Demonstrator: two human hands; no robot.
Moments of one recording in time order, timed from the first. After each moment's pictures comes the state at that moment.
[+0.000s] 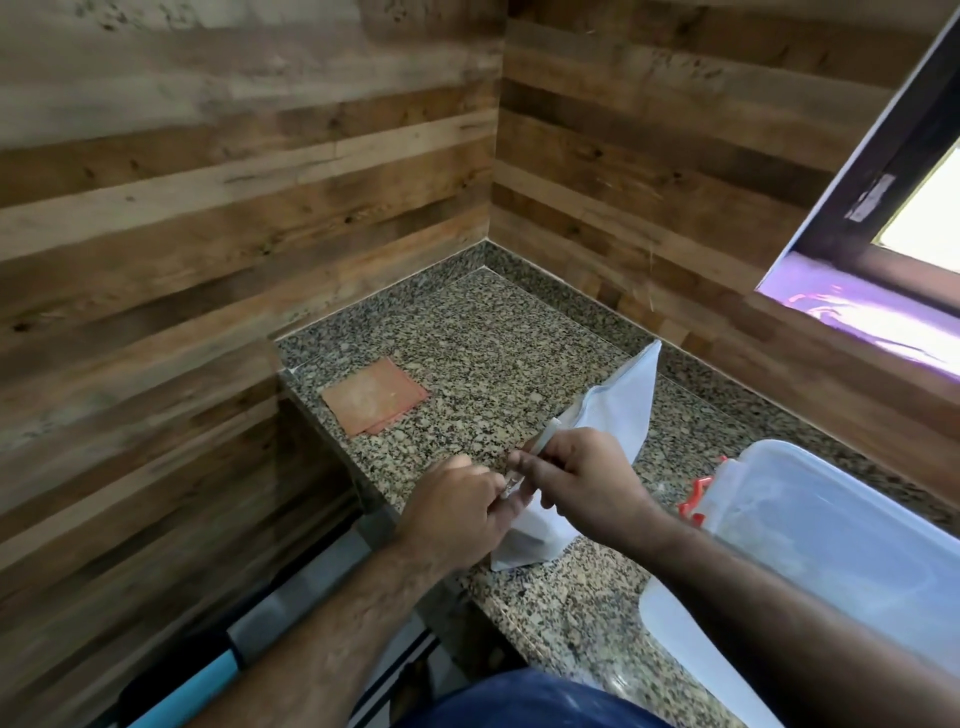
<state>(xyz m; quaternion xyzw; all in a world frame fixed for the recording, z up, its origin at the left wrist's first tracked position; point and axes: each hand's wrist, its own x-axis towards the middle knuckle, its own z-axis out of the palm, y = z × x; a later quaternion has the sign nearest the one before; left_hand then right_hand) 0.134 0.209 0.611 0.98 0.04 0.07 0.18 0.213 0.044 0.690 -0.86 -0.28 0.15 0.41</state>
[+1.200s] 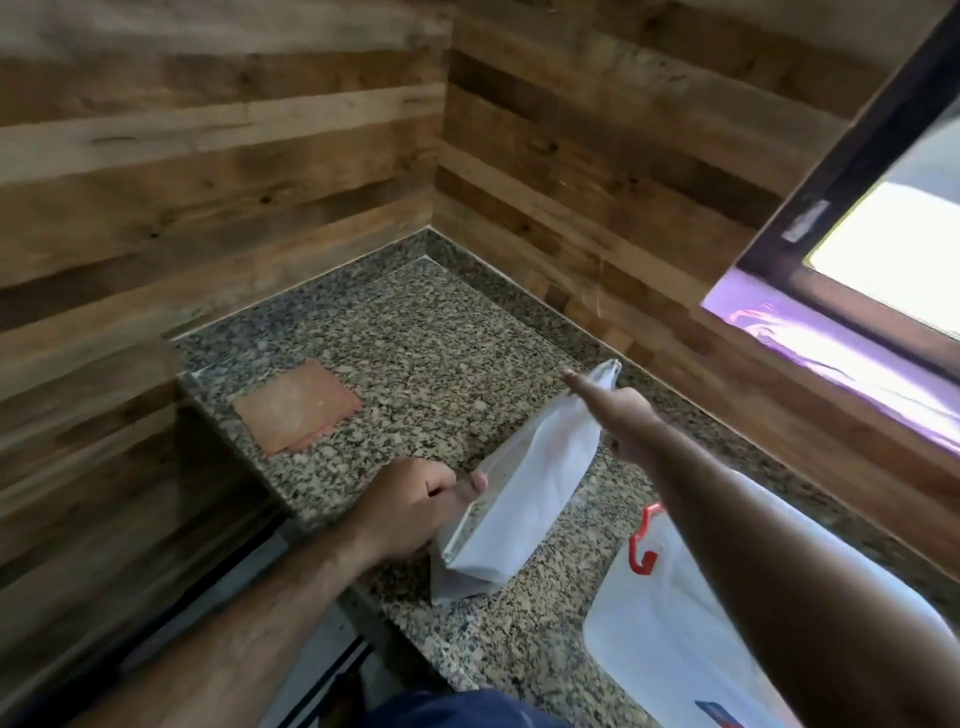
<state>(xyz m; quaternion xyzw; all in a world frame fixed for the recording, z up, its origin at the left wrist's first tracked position) 0.200 0.243 0.594 0.87 0.02 -0.01 0.49 0.397 0.005 0.661 -0.90 0.13 0.19 0.37</state>
